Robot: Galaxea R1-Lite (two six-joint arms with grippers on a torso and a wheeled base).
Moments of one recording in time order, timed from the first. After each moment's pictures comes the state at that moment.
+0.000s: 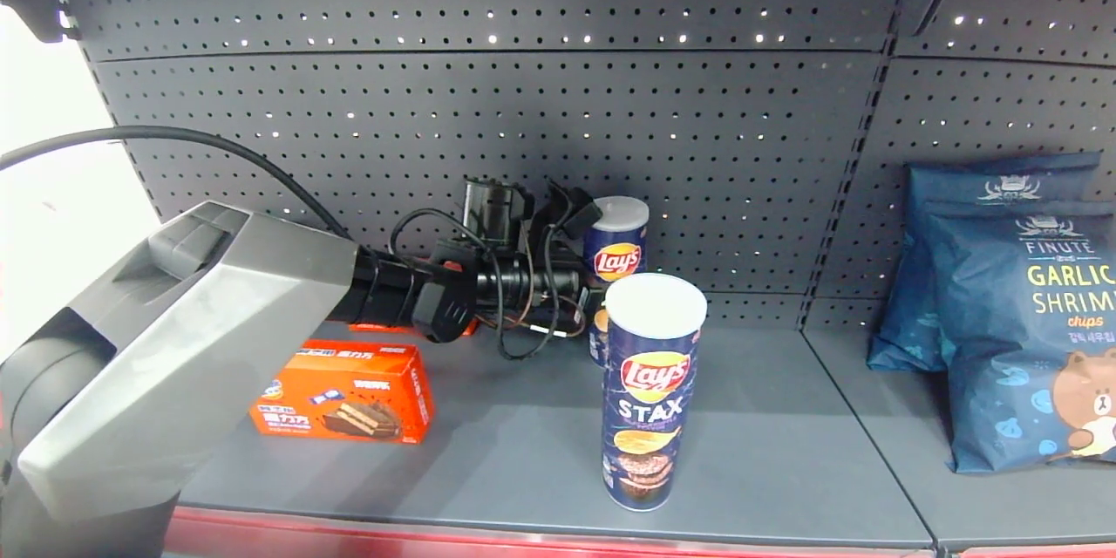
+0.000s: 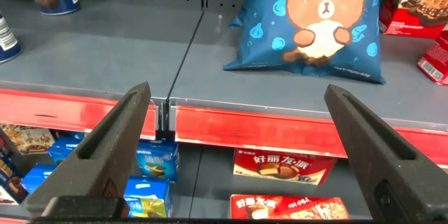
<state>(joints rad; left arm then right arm) -0.45 2.32 -1.60 -0.39 -0.66 0.21 0.18 0.09 0.00 -0.07 -0.16 -0.06</state>
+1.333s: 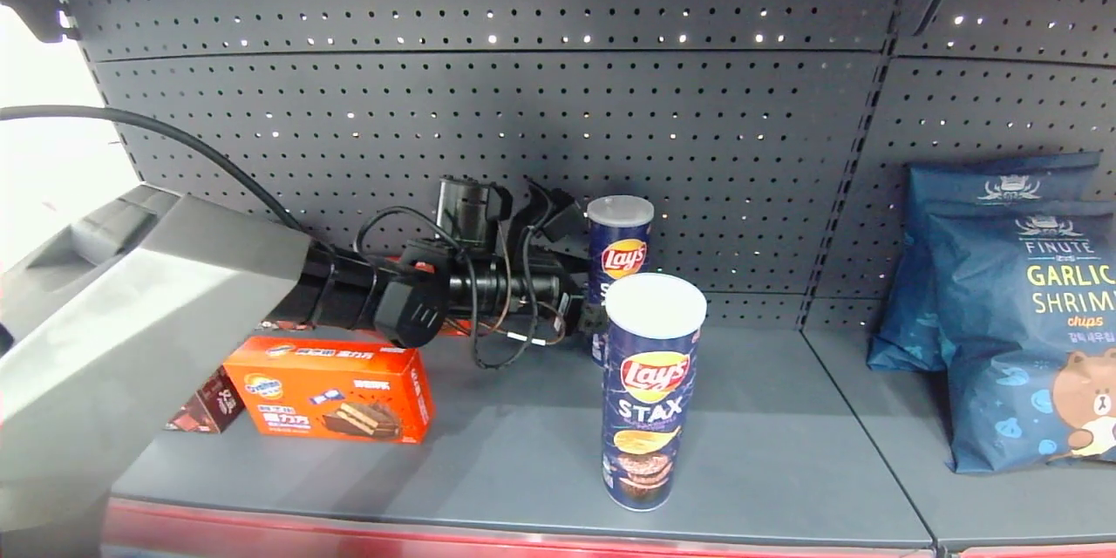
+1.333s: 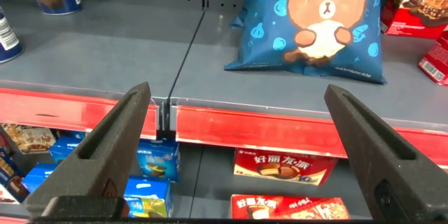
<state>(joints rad) -0.43 2.21 -1.45 -0.39 -0.66 0.22 0.18 0.09 0.00 -0.07 -0.16 -0.06</state>
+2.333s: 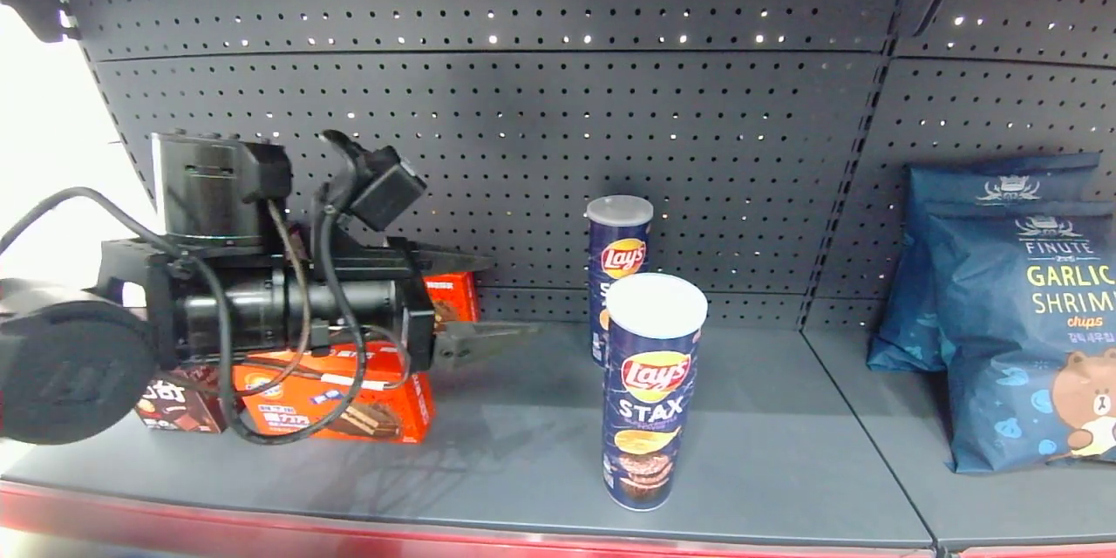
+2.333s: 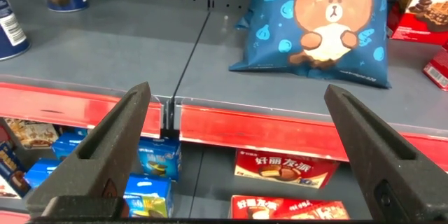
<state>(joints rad) -0.34 1.63 -0.92 -0.38 -0.69 0.21 0.18 0.09 0.00 -0.07 -0.13 -0.07</state>
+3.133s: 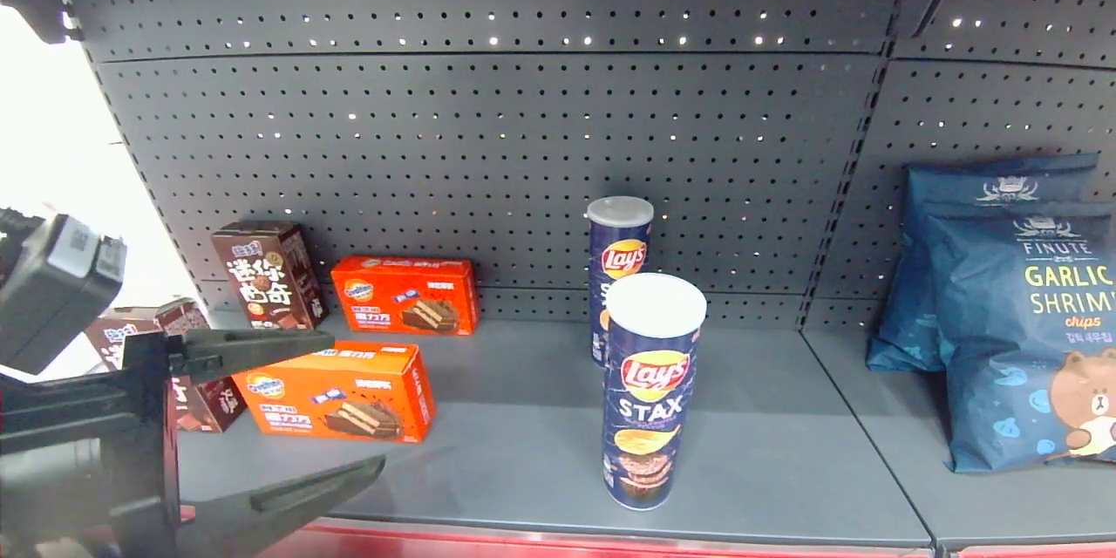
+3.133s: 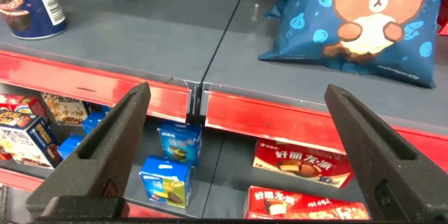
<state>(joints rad) -0.31 1.09 -0.63 -0.13 -0.54 0.21 0.18 0.09 -0.02 -0.01 -0.03 -0.06</state>
